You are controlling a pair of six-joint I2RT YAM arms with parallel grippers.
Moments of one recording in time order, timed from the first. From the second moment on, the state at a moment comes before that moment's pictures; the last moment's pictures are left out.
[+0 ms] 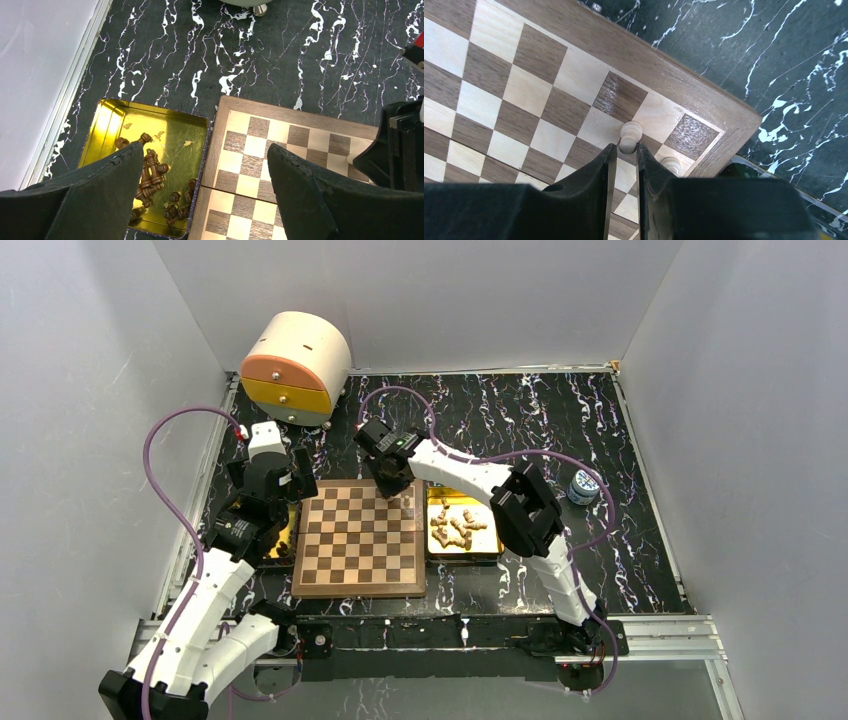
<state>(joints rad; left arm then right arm) -0.36 0.82 0.85 -0.58 -0.55 -0.25 0.95 2.22 1.94 -0.82 0.10 0.38</state>
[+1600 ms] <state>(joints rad) -0.36 0.82 0.85 -0.58 -0.55 -0.25 0.96 2.22 1.94 -0.88 0.10 0.41</state>
